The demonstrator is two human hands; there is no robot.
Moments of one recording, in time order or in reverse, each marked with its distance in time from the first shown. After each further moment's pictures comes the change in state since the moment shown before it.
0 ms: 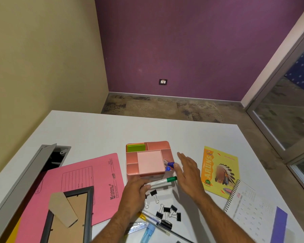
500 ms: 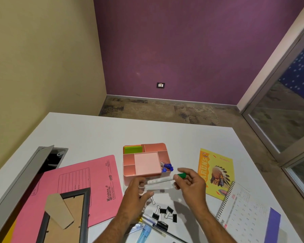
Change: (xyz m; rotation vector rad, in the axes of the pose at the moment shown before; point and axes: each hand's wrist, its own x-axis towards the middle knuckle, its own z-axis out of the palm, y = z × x) left_hand -0.014 0.008 0.002 -0.272 -0.083 -0.086; right_hand -0.045 -0.013 -0.015 0.864 0.218 0.174
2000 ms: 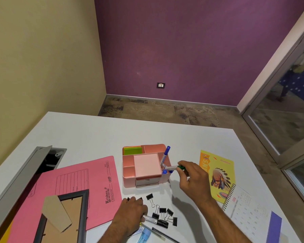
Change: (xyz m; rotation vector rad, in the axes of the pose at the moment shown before) left_hand -0.004 -0.039 0.000 1.086 -0.392 0.270; right_hand 0.036 -0.012 -0.008 -0.818 0.027 -0.813
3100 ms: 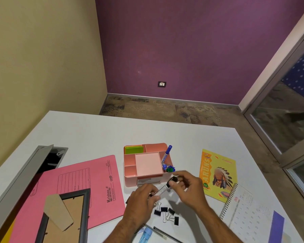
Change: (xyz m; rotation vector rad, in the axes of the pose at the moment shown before) left_hand 0.015 0.028 -0.023 -0.706 0.383 -0.173; right_hand -0.028 -0.011 0.006 0.547 -0.266 0.438
